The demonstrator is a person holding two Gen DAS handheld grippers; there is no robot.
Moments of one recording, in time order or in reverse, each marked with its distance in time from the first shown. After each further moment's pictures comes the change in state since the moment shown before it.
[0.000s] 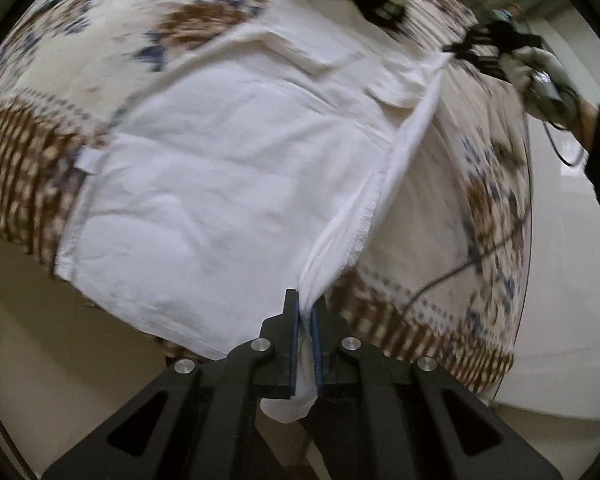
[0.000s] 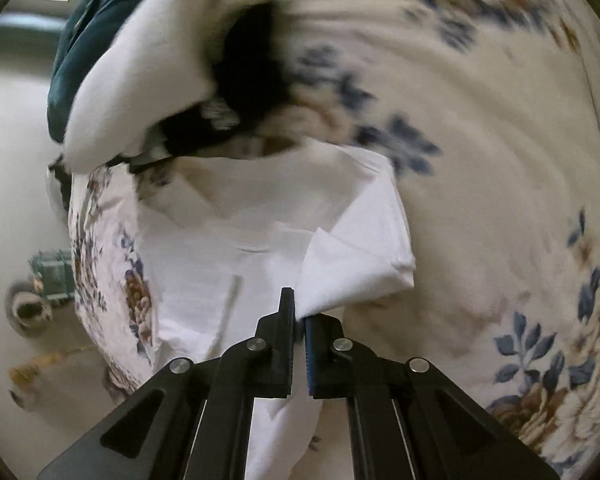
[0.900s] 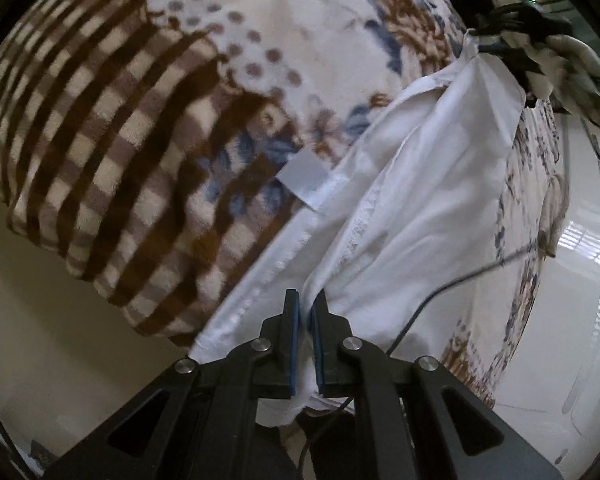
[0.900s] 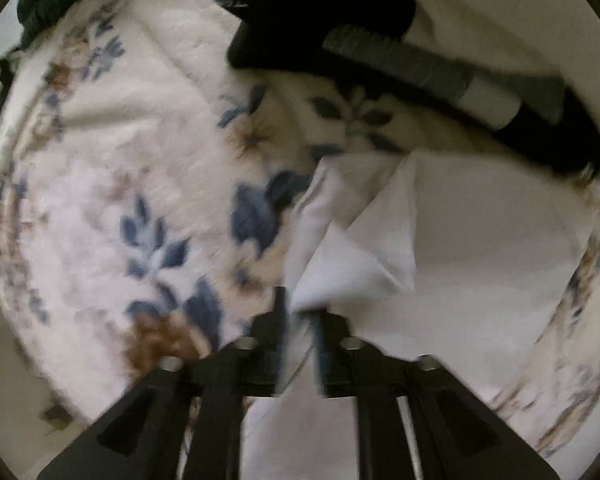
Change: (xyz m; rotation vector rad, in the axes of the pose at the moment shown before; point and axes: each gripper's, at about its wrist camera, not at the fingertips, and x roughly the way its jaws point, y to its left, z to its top) left arm 0.044 0.224 0.061 -0.245 0.115 -0.099; right arm 0.205 0.280 0.014 -0.193 0.155 -0.292
